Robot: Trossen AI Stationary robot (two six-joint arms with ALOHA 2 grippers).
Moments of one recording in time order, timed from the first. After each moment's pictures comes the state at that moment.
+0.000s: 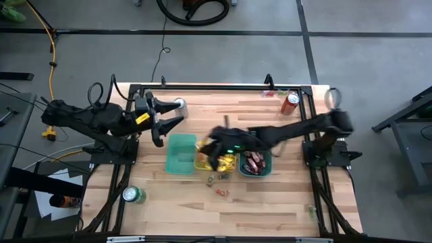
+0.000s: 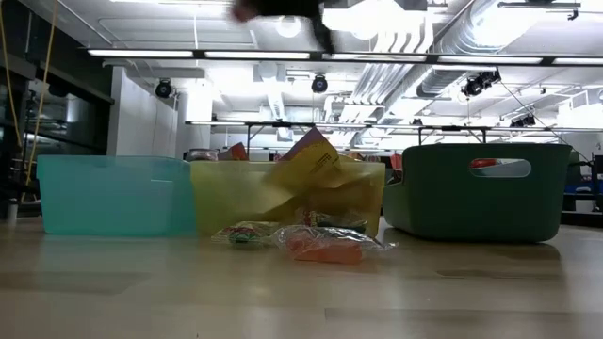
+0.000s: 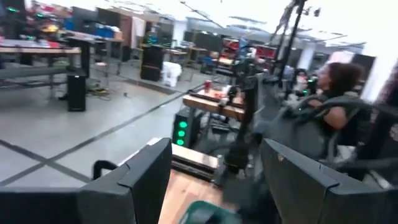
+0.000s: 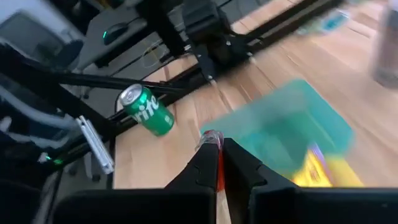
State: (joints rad) left arm -0.29 0.91 1.05 -0.08 -0.61 -0.15; right arm 0.15 1.77 1.41 -0.07 0.13 0.57
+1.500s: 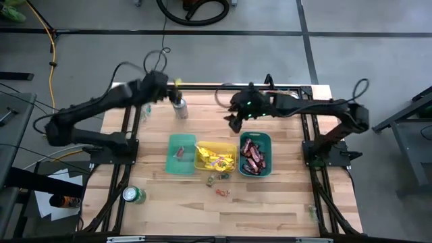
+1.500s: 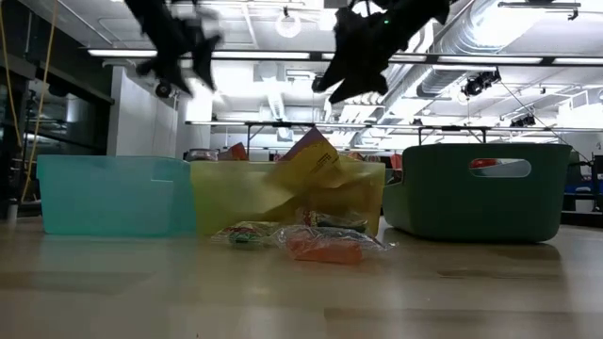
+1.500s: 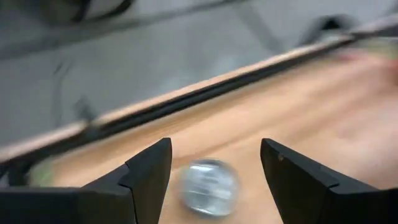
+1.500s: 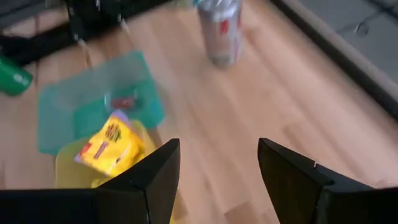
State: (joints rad) left arm 0.55 1.14 1.05 -0.69 -0.38 -0.47; right arm -0.25 1.51 1.22 -0.39 0.00 0.22
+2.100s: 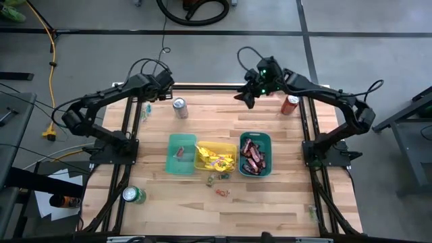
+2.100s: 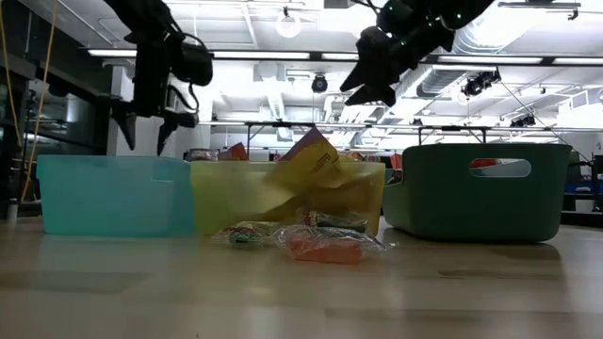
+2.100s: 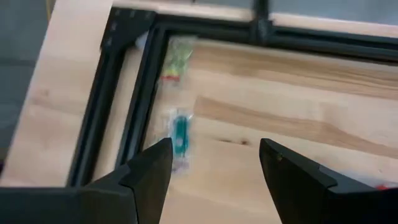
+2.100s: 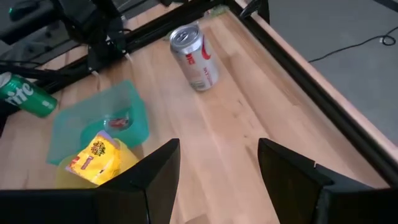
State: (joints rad) left arm 0.77 1.41 1.04 -1.03 -0.51 -0.94; right arm -0.62 1.47 1.21 -0.38 -0.42 0.05
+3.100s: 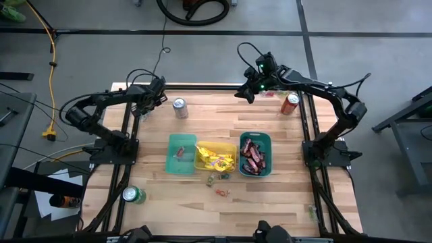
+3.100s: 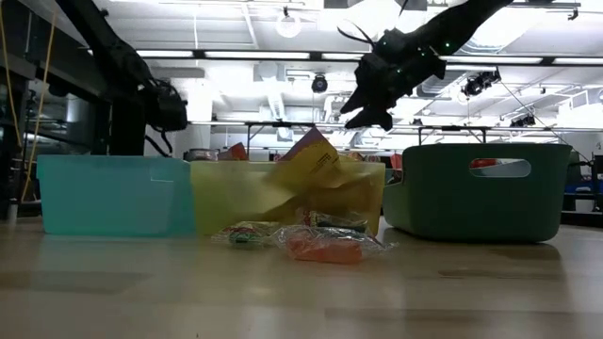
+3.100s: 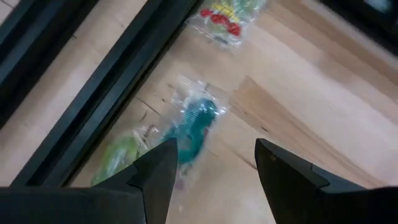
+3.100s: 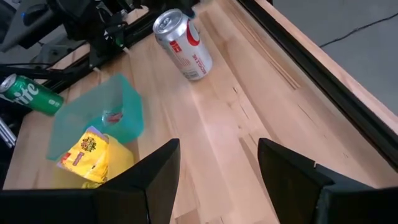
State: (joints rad) left arm 0.97 1.48 0.69 -0.58 -0.36 -1.18; right arm -0.74 1.60 1.21 -0.34 -0.59 0.03
